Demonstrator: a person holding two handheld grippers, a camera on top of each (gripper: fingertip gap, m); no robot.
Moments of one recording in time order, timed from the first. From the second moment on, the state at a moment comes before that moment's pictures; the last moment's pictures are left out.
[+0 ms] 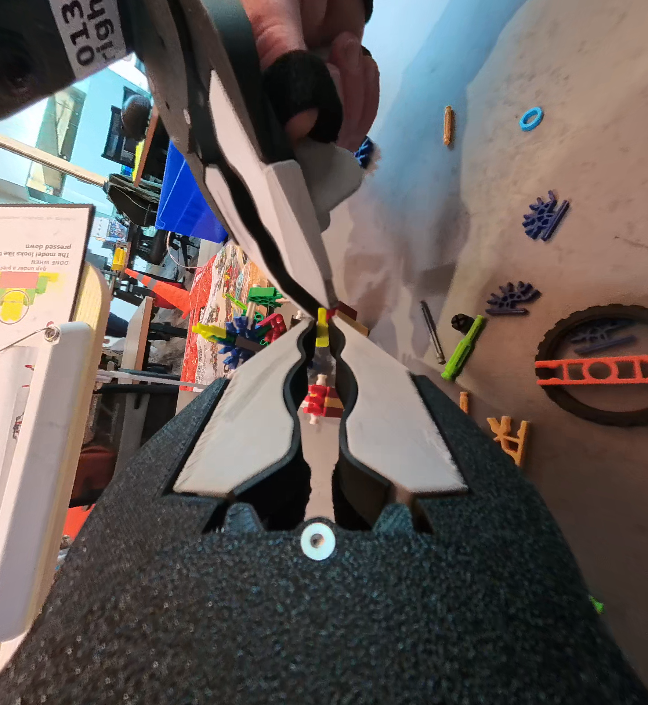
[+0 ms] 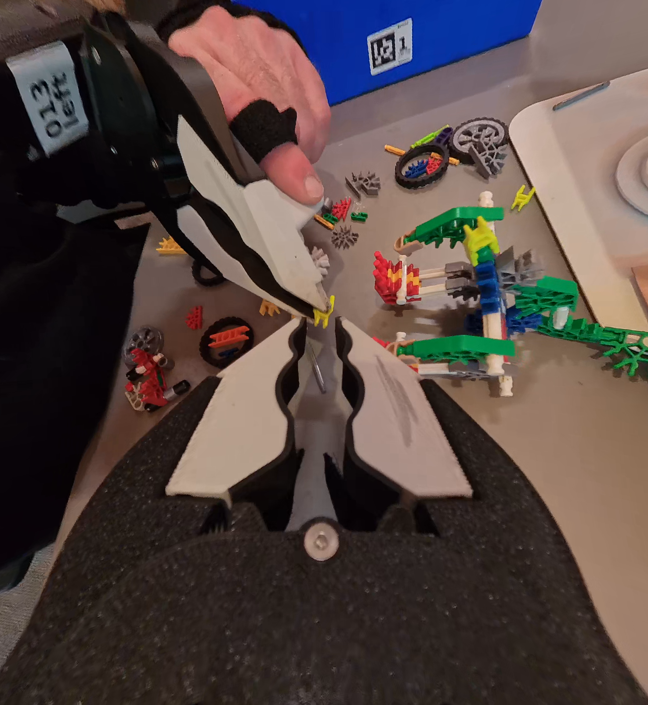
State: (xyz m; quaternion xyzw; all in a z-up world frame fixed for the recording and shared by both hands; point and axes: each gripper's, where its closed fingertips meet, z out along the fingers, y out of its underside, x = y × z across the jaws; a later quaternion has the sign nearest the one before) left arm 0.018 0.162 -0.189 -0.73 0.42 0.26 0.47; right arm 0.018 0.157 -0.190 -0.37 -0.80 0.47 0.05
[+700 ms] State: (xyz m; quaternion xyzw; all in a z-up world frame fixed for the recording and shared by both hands) left arm 0.021 0.163 -0.184 -0.79 0.32 0.10 0.52; right arm 0.018 0.162 -0.187 -0.32 -0.82 0.46 0.12
